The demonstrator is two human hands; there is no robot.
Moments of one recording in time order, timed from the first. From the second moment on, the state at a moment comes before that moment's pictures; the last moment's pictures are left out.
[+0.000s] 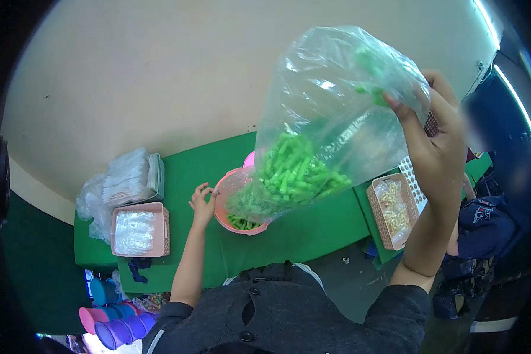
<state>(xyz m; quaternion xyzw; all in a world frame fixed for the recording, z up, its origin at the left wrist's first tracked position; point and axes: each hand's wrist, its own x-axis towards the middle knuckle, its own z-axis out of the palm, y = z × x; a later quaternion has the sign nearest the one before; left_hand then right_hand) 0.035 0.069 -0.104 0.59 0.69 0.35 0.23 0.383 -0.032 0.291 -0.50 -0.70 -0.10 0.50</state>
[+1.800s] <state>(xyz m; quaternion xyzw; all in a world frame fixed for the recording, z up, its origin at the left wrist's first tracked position) 0.037 0.064 -0.048 0.58 0.57 0.53 0.24 0.499 -0.039 0.357 -0.55 -0.65 -0.06 0.52</state>
